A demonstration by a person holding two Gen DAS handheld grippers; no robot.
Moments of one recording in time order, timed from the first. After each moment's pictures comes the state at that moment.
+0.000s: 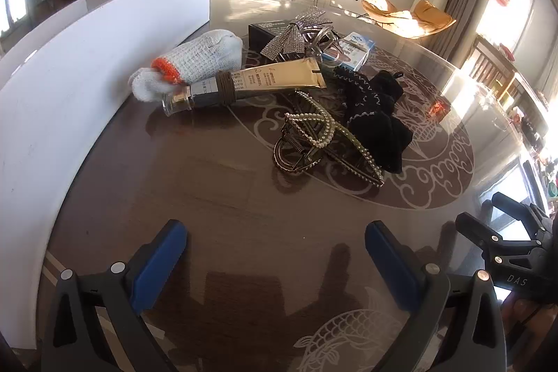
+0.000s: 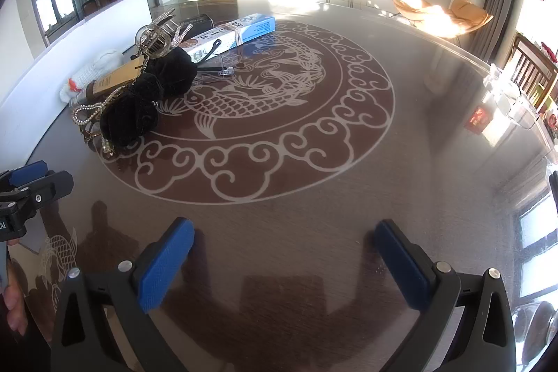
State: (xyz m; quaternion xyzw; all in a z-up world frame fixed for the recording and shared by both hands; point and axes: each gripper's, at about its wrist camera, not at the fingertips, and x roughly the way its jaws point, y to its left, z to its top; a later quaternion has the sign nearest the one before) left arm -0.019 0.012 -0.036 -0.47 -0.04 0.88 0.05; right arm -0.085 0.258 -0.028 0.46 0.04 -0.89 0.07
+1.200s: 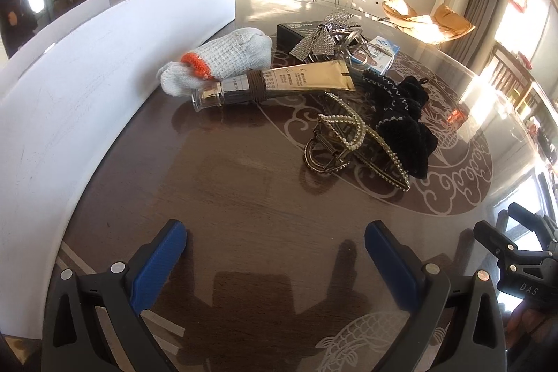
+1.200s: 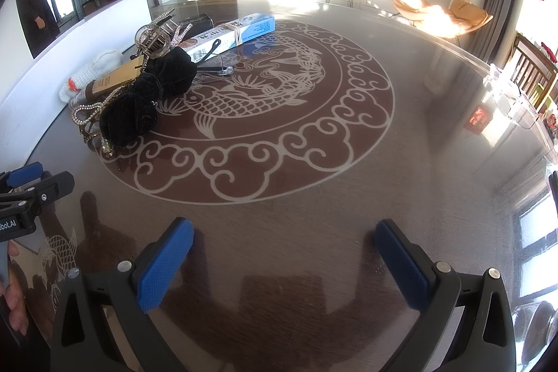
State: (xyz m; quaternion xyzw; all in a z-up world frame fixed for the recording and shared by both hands) left arm -0.021 -0.001 -0.038 -0.46 -0.06 0.88 0.00; right arm -0.085 0.259 -0.028 0.46 0.04 -0.89 0.07
